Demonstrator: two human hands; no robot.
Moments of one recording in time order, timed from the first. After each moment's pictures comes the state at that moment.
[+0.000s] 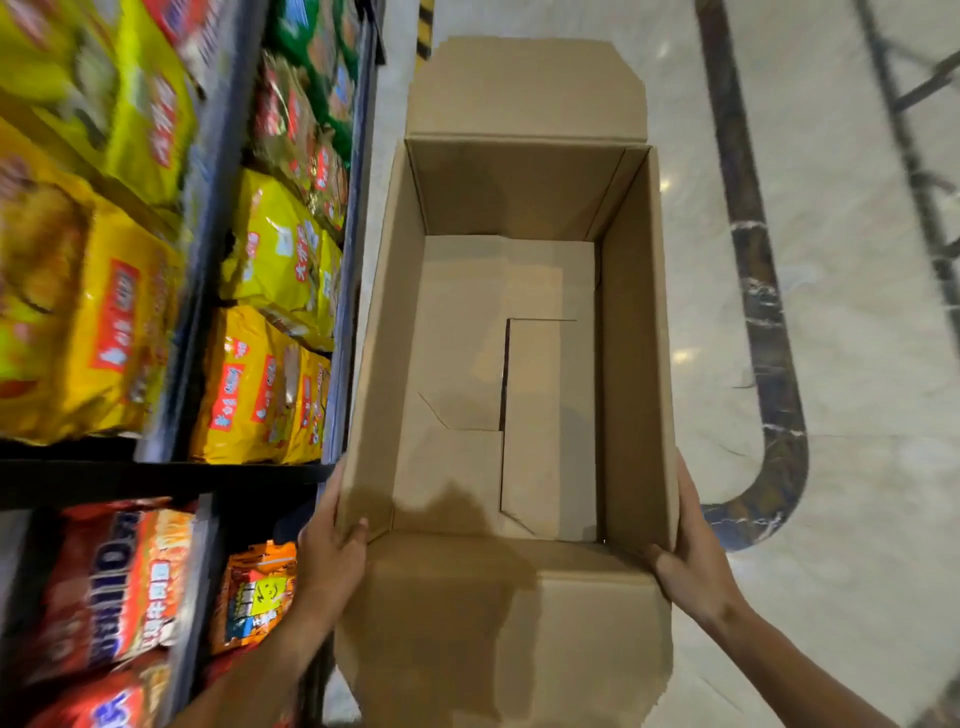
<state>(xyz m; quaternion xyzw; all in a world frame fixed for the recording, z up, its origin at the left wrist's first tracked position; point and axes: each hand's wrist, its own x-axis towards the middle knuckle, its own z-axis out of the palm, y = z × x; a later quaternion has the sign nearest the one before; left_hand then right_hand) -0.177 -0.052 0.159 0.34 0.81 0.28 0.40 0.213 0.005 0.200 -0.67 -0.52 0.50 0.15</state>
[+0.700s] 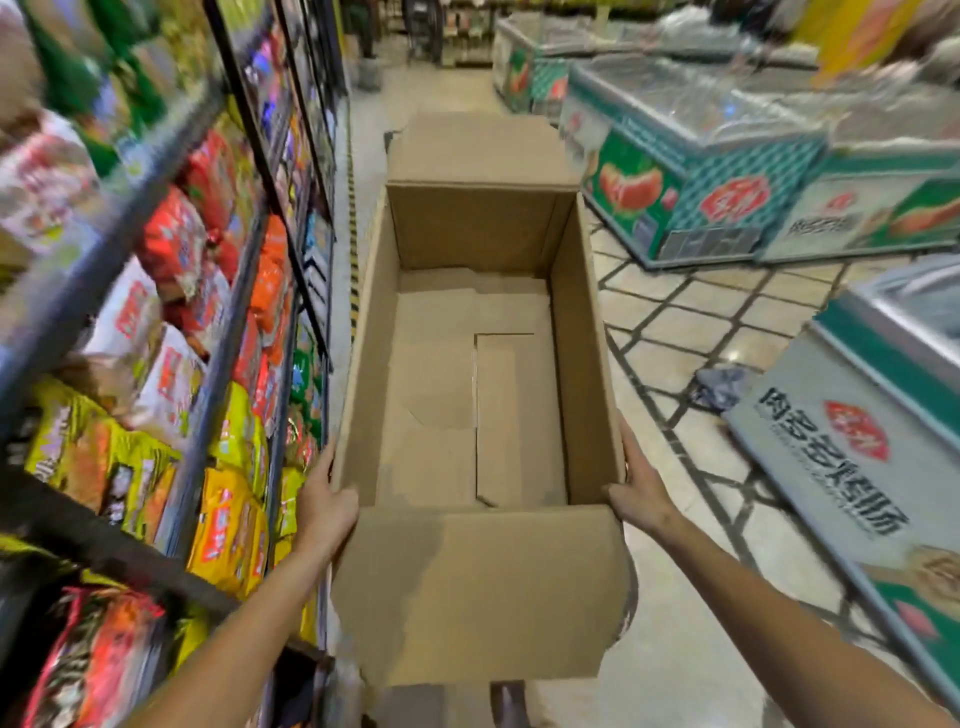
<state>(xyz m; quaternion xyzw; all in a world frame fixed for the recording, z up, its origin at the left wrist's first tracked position) -0.131 0.049 0.680 0.45 0.69 0.42 0.39 0.261 0.009 0.748 -0.69 -0.55 0.36 0.30</state>
